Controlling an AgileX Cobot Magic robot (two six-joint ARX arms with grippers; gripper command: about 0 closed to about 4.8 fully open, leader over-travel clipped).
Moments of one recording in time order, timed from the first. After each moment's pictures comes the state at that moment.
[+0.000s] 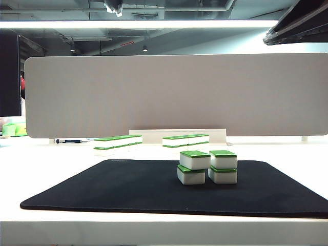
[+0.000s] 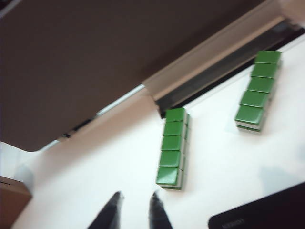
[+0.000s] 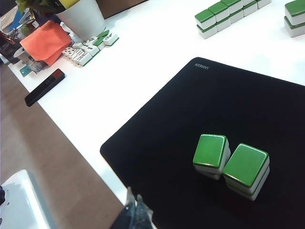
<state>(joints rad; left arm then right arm) -0.59 1.62 1.76 -0.60 -0.47 0.34 0.31 0.71 0.52 -0.21 -0.62 0.20</state>
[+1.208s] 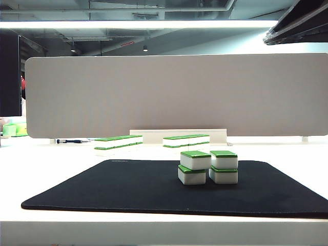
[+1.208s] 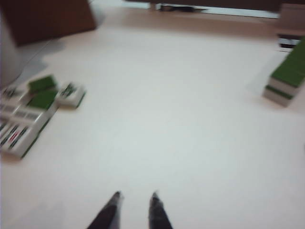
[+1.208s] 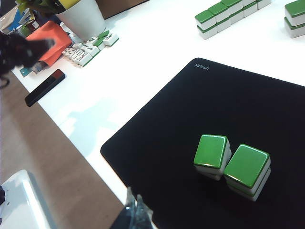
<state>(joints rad) -0.16 0.73 0.43 -0.06 -0.38 -0.11 0.31 0.71 0.52 -0.21 -0.62 0.20</state>
